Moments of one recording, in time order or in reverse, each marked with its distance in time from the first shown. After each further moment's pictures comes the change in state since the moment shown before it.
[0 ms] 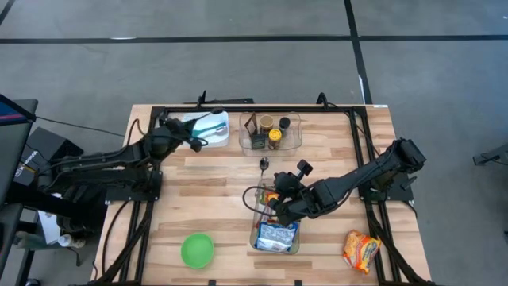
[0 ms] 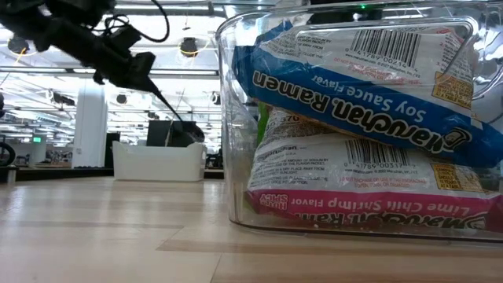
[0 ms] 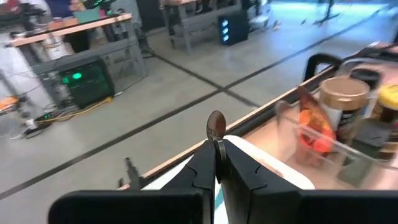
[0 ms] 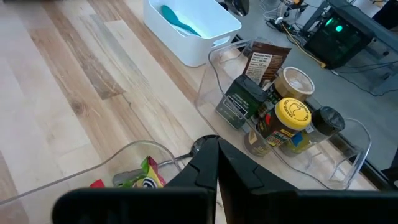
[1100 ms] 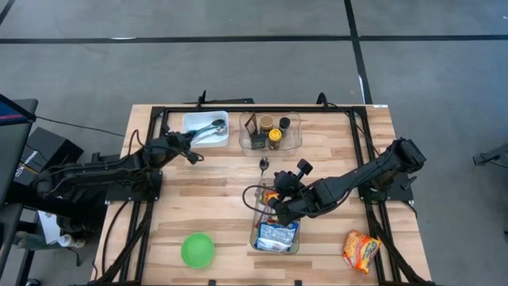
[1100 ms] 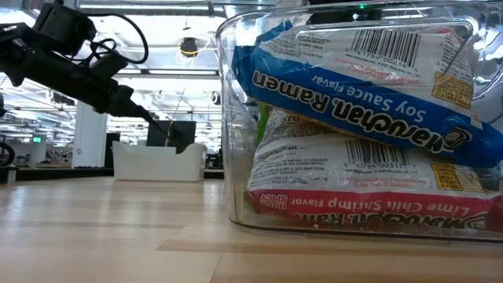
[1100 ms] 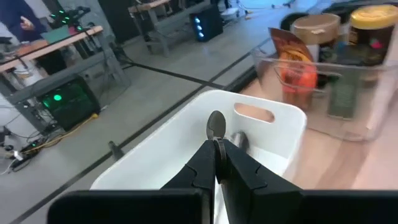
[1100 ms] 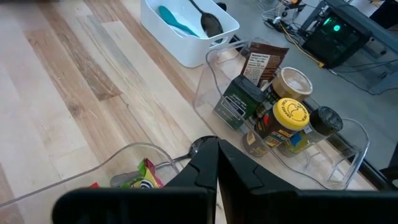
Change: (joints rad) left arm 0.019 -0.118 -0.265 0.158 0.124 0.178; right arm -0.006 0.000 0.000 0.000 0.003 0.002
